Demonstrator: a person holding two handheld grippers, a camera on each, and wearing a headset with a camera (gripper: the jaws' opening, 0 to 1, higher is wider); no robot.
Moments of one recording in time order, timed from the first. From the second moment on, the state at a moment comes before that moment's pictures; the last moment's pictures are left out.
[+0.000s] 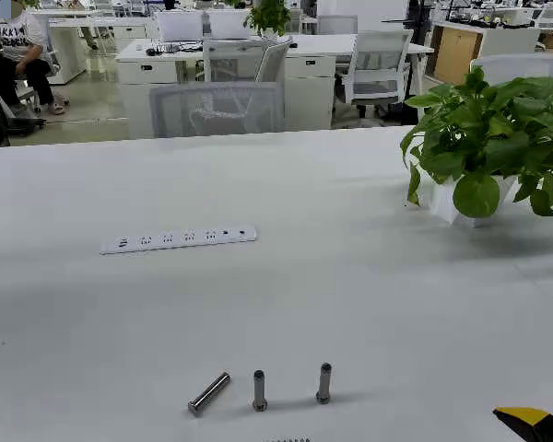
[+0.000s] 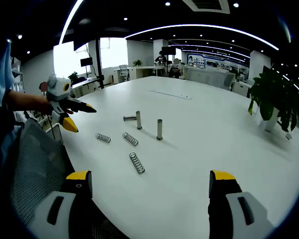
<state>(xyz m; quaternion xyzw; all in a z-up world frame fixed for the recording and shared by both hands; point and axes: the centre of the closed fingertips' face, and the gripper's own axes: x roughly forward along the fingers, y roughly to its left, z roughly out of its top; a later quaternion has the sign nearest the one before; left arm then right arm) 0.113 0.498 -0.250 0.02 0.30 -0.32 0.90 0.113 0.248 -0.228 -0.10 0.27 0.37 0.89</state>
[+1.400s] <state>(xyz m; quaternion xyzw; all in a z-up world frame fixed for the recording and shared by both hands) 0.169 0.508 -0.252 0.09 0.35 -0.33 0.87 0.111 0.247 -0.236 -0.10 0.28 0.37 0.88</state>
